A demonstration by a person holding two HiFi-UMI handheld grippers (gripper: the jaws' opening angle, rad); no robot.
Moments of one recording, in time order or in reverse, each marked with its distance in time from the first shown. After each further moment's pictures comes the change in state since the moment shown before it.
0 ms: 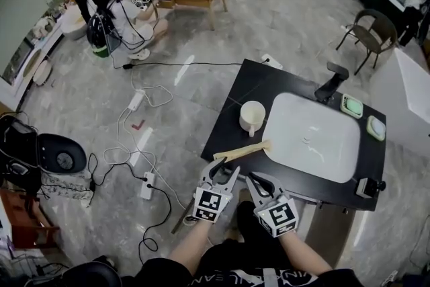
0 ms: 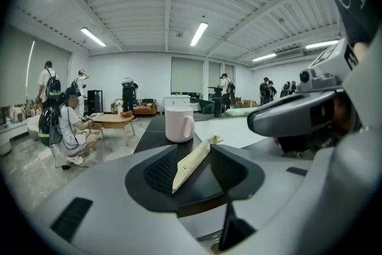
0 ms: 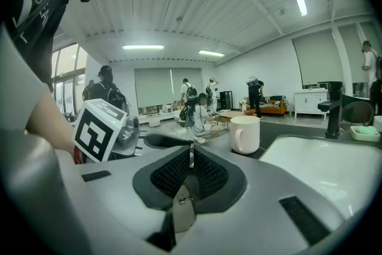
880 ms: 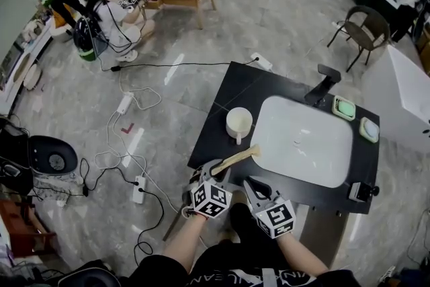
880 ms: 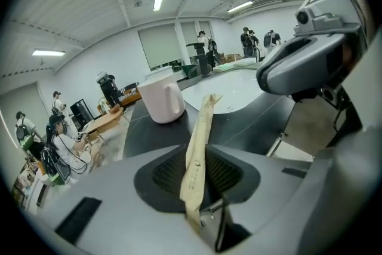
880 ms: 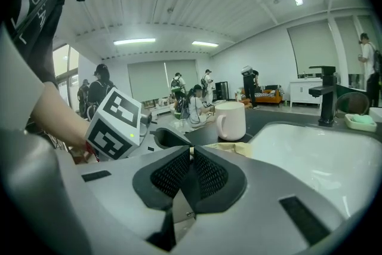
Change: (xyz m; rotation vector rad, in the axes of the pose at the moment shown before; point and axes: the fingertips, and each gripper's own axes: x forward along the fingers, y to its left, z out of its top) left arm 0.053 -0.001 -0.040 0.339 0.361 -0.052; right arm -0.001 -0.038 -0.023 0.057 0.080 -0.021
